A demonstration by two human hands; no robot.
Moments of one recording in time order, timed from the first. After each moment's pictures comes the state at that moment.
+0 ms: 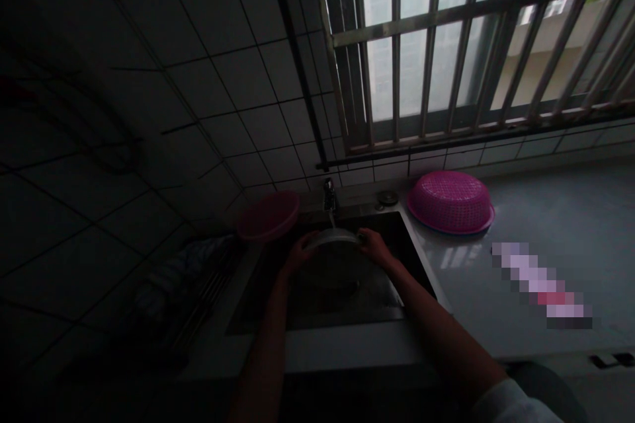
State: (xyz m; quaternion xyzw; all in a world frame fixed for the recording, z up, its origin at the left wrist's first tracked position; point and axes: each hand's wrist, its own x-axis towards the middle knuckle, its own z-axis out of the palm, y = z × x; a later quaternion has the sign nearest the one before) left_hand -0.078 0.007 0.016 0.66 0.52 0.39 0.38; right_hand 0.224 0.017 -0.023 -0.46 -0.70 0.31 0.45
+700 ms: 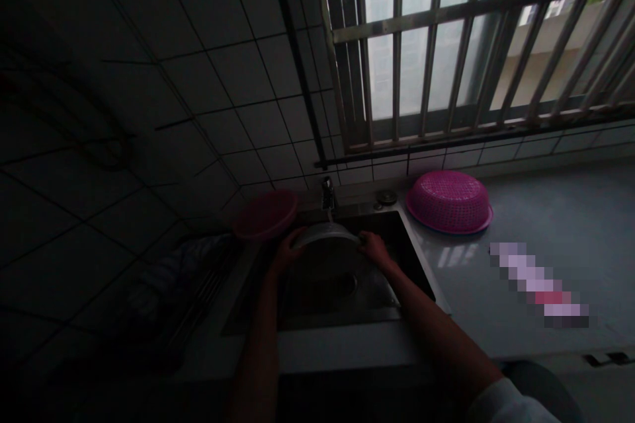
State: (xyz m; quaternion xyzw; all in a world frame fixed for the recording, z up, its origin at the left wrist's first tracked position) left_hand -0.094 -0.003 0.039 0.67 0.53 0.40 0.33; right_hand 0.225 0.024 -0.044 -0.56 -0.70 0.27 0.36
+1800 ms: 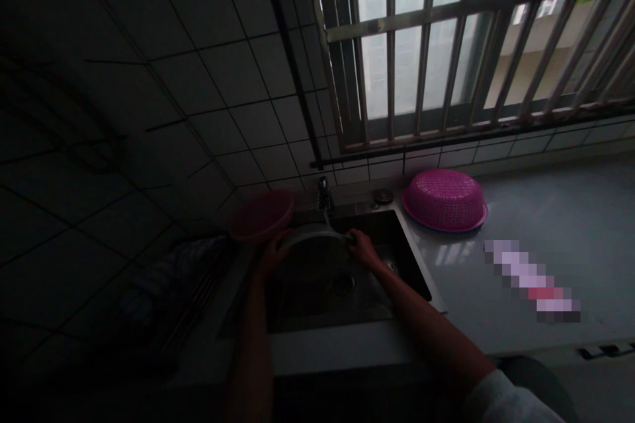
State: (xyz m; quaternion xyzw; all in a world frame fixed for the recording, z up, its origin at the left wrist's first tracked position) left_hand -0.123 -0.004 0.044 0.65 0.57 0.41 0.30; right_hand 0.201 0.022 -0.039 -0.49 -0.67 0.32 0.45
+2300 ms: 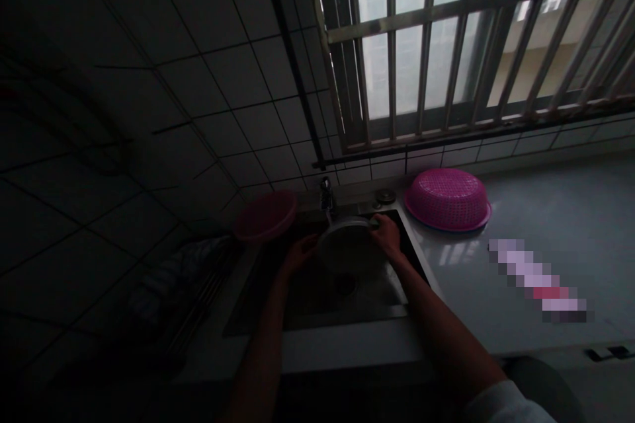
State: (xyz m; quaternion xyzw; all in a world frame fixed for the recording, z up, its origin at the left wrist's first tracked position) left_hand -0.082 0.016 -0.004 0.66 0.53 0.36 0.40; right_hand 0.256 0.024 -0.001 -0.64 -0.61 0.15 0.44
